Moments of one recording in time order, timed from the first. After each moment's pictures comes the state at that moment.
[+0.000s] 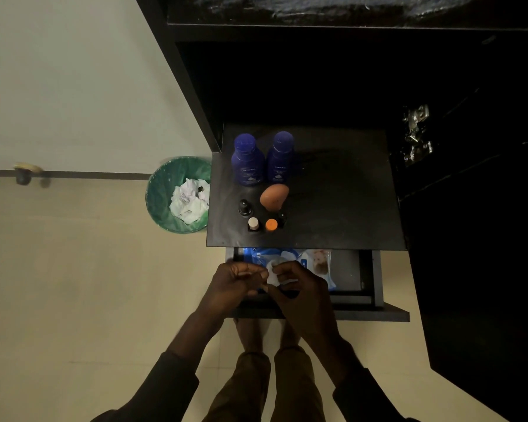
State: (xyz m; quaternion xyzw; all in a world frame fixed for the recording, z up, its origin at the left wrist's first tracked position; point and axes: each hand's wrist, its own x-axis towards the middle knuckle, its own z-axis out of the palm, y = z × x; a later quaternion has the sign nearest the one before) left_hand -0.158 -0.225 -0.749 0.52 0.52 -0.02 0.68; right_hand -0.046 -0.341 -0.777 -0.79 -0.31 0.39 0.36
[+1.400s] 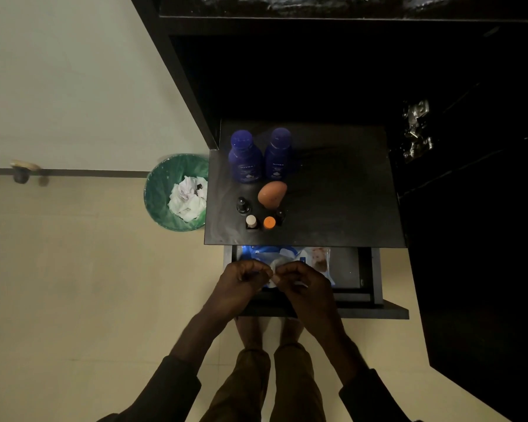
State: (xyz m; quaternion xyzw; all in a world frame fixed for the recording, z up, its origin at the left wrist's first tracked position) left_hand -0.154 -0.232 -0.756 0.58 0.48 -0.04 0.66; right_hand -0.035 -0.345 -0.775 -0.75 -0.21 0.49 0.39
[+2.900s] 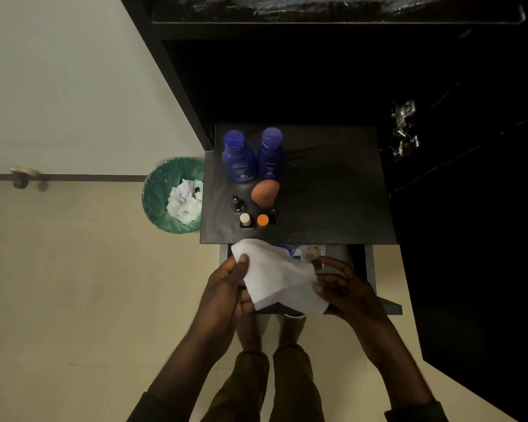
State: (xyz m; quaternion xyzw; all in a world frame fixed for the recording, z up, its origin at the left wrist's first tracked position) left_hand -0.152 -0.250 -0.701 0.31 0.55 0.11 0.77; right_hand 0.015 -0.388 -0.730 -0.71 -0.07 0.55 0.44
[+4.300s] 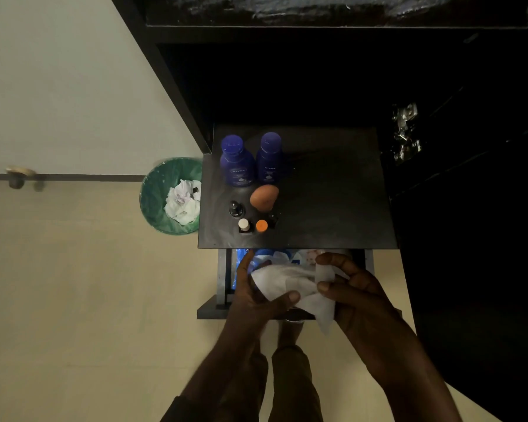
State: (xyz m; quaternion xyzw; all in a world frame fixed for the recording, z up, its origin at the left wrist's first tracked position) left_hand -0.130 -0.277 -0.726 0.41 0.51 0.09 0.75; right_hand 0.016 -0.364 -0.679 -0.57 0.01 0.61 0.55
